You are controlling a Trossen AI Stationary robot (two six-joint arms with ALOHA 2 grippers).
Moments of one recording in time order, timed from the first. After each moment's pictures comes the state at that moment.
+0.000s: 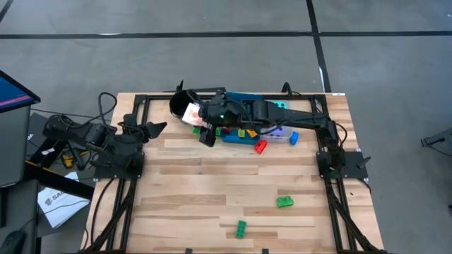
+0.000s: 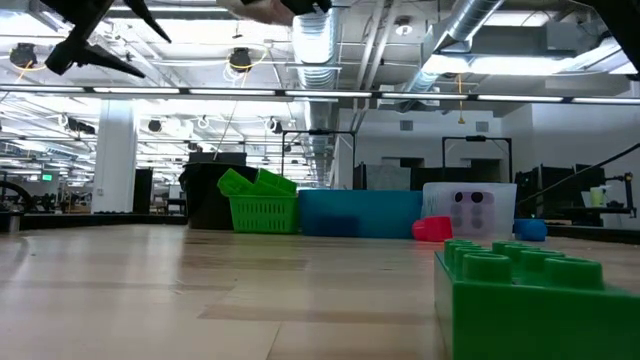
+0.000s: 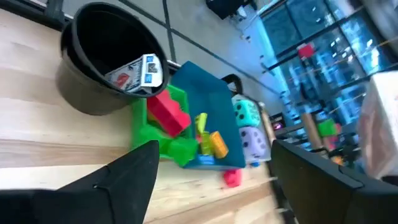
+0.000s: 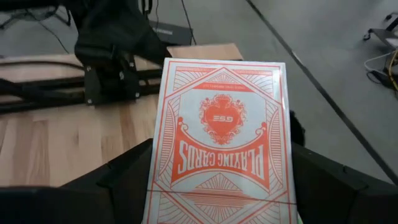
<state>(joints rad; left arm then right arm) -0.33 0.59 0.75 -0.87 -0.99 -1.57 -0.03 2.06 2.28 -0.80 0.32 0.03</state>
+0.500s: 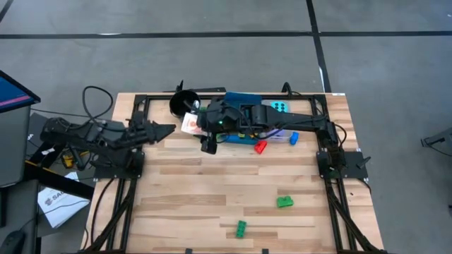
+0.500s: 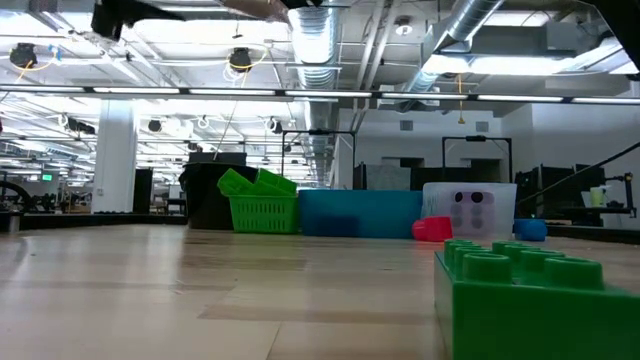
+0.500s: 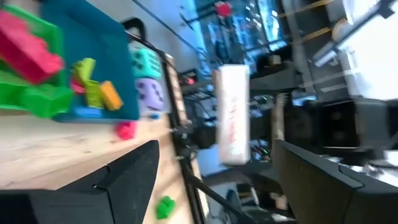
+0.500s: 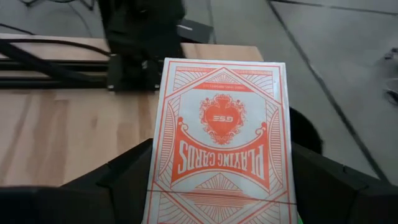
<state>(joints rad) -0.24 0.59 0.75 -0.36 -0.65 -1.35 0.01 2.07 2.28 -0.81 0.26 -0.06</state>
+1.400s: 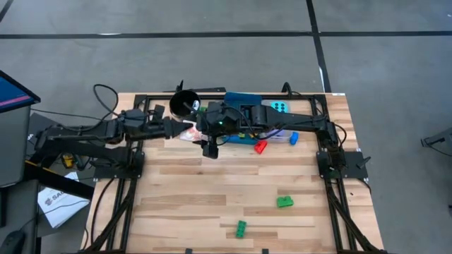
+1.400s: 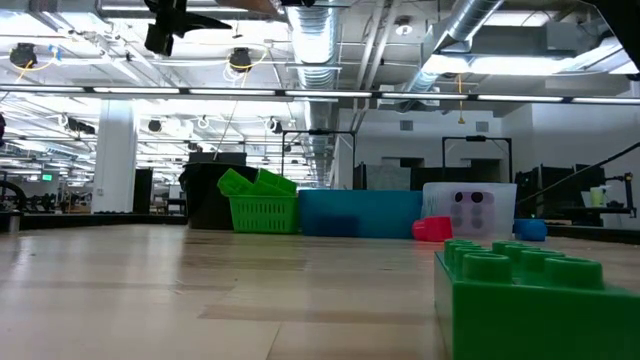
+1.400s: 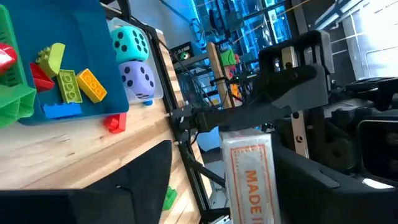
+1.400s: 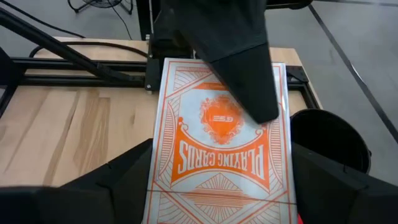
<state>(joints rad) 0.06 0.78 0.75 -0.14 -0.20 -1.23 0.01 2.07 2.28 -0.81 0.13 -0.05</state>
